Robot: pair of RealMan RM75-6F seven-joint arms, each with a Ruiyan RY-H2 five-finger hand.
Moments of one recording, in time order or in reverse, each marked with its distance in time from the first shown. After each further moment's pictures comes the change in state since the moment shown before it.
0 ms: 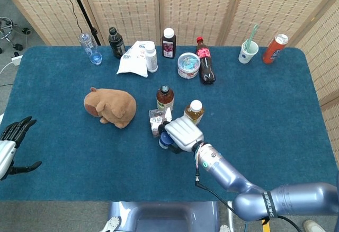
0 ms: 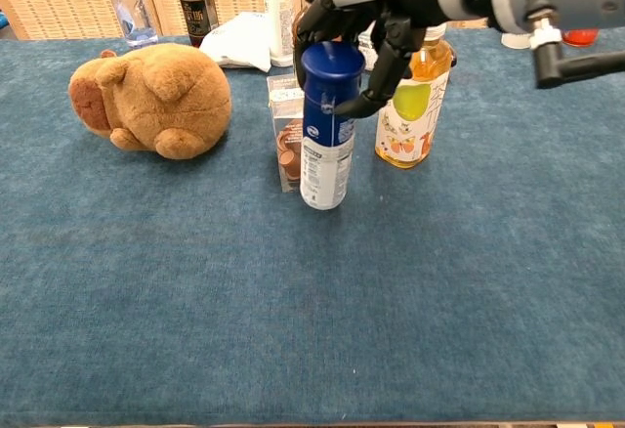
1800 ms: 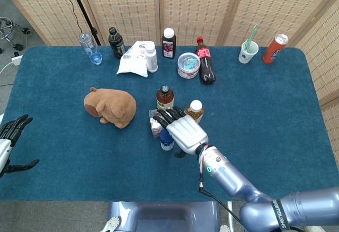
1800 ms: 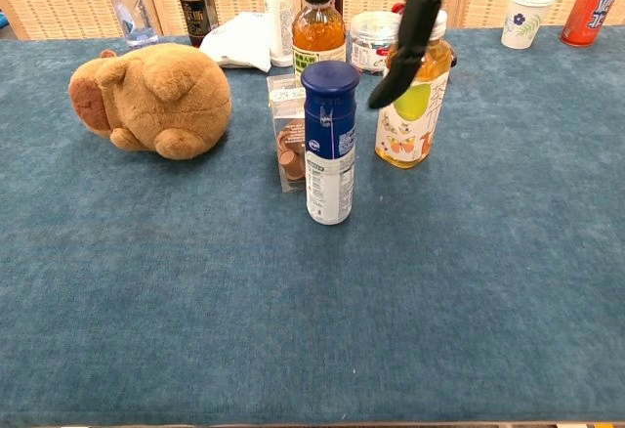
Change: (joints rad) left arm -0.003 -0.007 -0.006 0.051 0.010 0.013 -0.074; right arm 0.048 0.176 -0.026 -0.206 0.057 0.095 -0.043
